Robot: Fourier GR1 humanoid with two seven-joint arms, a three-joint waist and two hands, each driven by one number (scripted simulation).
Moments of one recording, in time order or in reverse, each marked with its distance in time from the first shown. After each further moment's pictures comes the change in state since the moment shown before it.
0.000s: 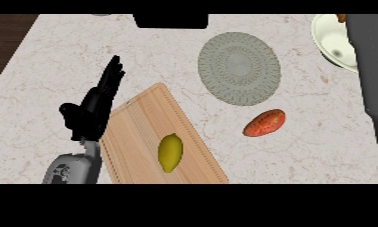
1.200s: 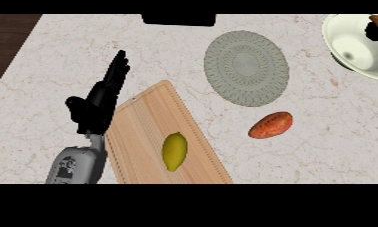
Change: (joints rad) left arm -0.049 -0.012 0.000 0.032 0.000 -0.005 -0.008; right arm 0.039 -0.294 -0.124 0.697 0.091 -0.219 -0.366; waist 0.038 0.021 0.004
